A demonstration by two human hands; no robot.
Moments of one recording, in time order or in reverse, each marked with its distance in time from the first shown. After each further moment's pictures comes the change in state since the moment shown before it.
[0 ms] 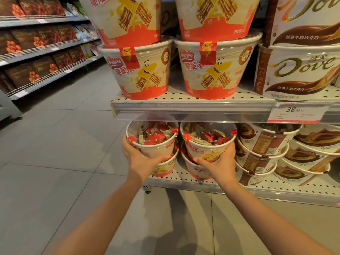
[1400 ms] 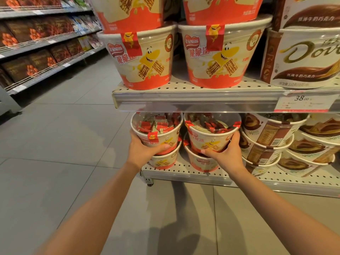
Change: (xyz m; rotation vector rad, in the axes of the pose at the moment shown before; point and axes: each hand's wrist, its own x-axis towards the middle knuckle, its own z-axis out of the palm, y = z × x) left_hand 0.021 -0.005 -0.012 0.084 -0.198 -0.033; right_hand 0.009 0.003 -0.010 0.095 -0.103 0.074
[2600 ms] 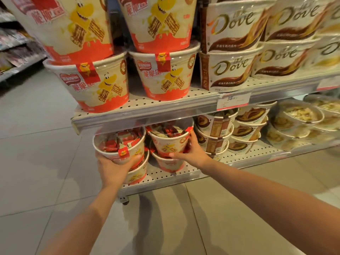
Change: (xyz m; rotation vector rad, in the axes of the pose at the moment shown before) left_hand 0.005 -0.002 0.008 -0.010 0.062 0.018; right_hand -0.025 -0.036 -0.012 0.109 -0.179 0.150
